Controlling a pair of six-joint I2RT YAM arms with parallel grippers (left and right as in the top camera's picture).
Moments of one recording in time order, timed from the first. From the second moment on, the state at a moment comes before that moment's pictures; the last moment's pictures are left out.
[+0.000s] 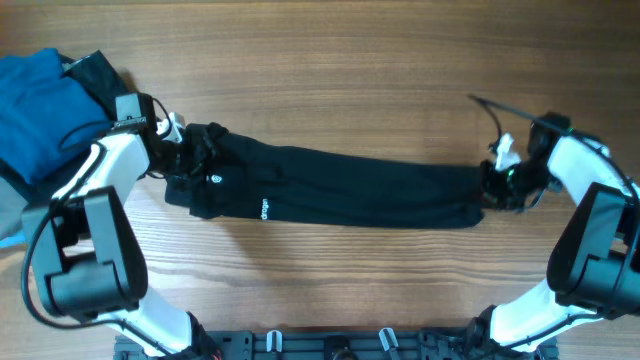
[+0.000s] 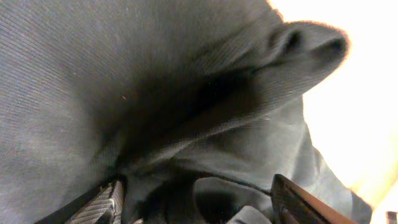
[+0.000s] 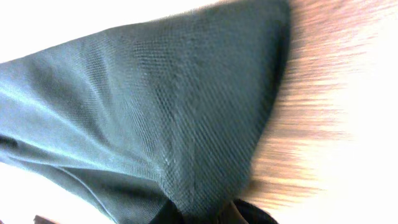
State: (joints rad) left arm 0.19 1.83 1.07 -0.62 0.50 -0.42; right arm -0.32 1.82 1.07 -0.97 -0.41 -0.02
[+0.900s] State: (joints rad) left arm 0.19 1.68 1.08 -0.77 0.47 -0.41; right arm 0.13 1.82 1.40 -1.10 -0.17 0.23
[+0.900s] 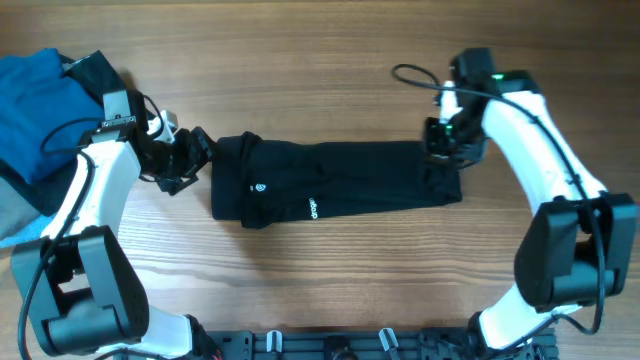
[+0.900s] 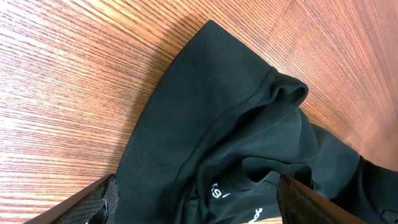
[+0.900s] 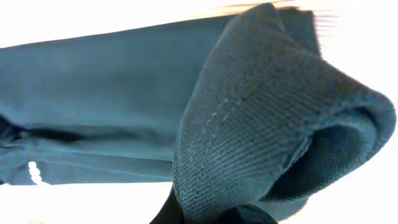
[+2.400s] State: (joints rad) left arm 0.19 1.68 1.08 -0.78 0.44 -0.39; right arm 0.39 1.88 1.40 -0.97 -0.19 0.37
